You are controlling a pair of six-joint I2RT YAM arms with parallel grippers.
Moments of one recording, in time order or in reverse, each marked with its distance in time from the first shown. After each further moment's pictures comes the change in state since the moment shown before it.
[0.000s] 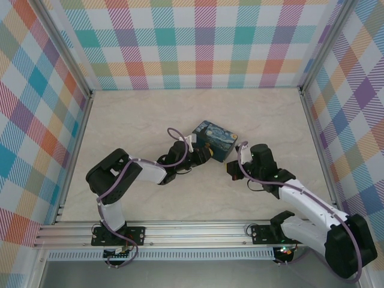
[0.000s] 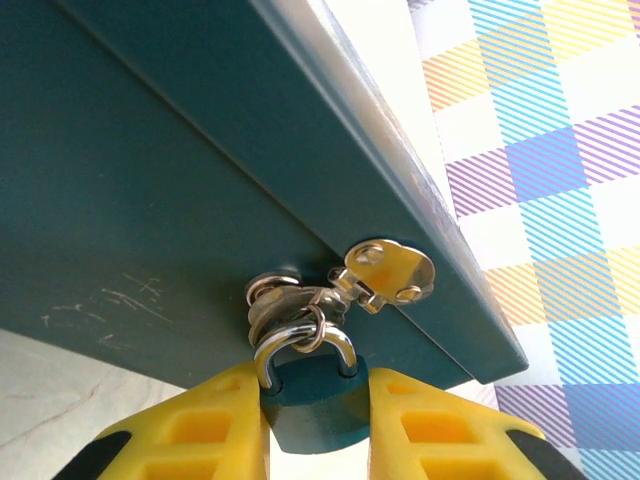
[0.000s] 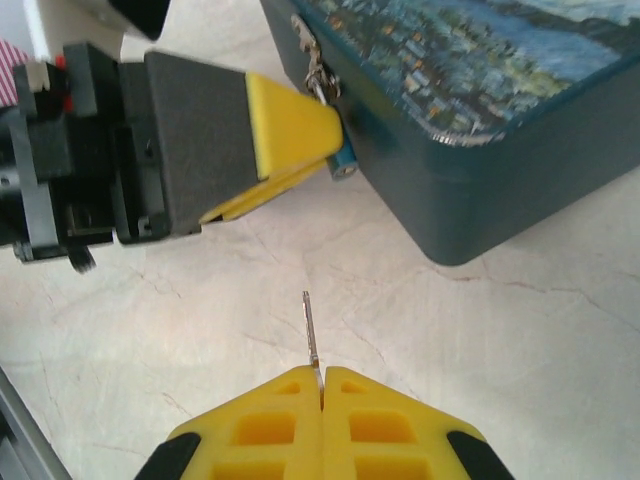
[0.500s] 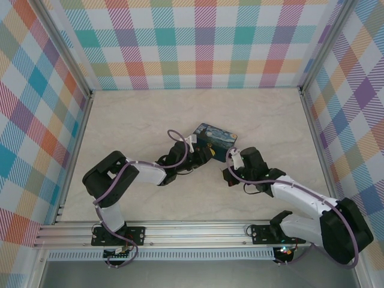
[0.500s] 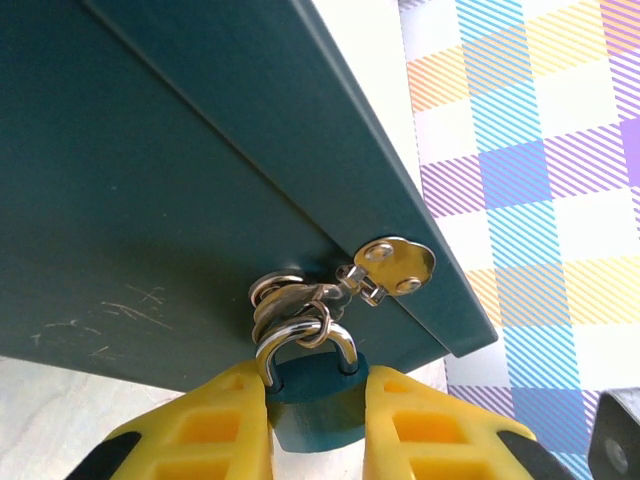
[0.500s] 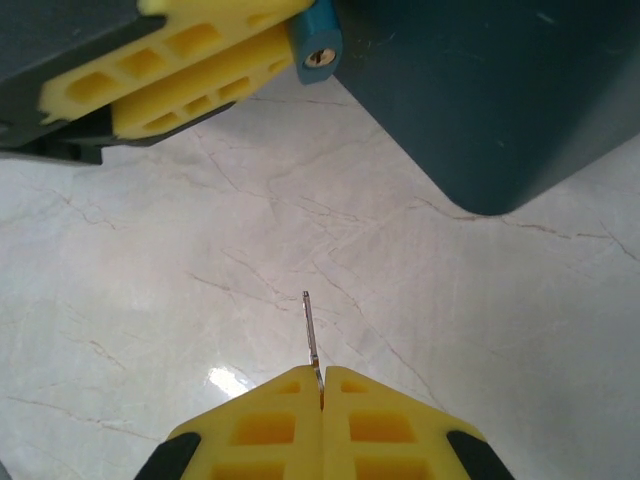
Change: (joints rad) left arm -0.027 -0.040 -0.002 -0.023 -0.001 -0.111; right arm 0.084 0.143 0.006 0.003 0.072 -0.074
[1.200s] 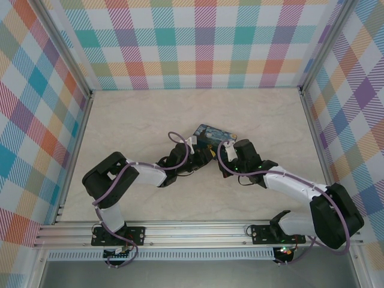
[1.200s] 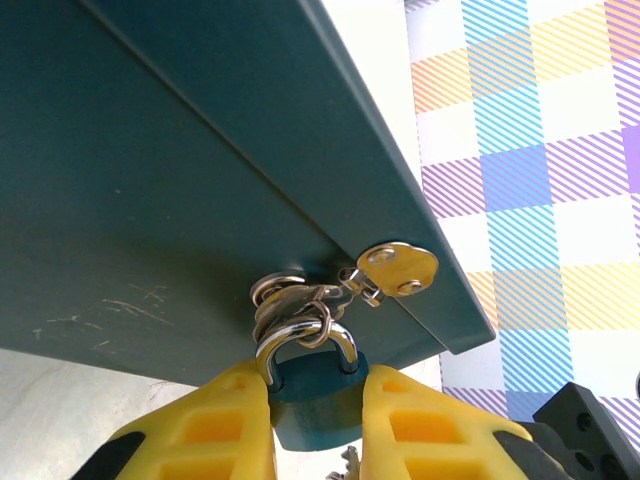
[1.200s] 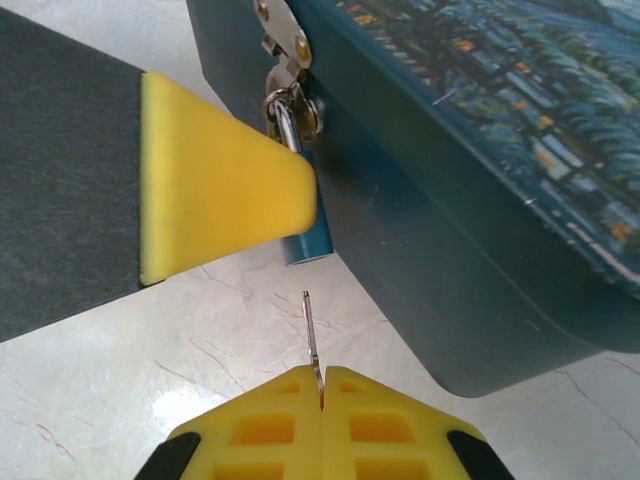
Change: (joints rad) left arm -0.019 -0.007 -0.011 -0.001 -0.026 -0.031; right arm 0.018 0.137 0.108 0.064 0.089 -0.068
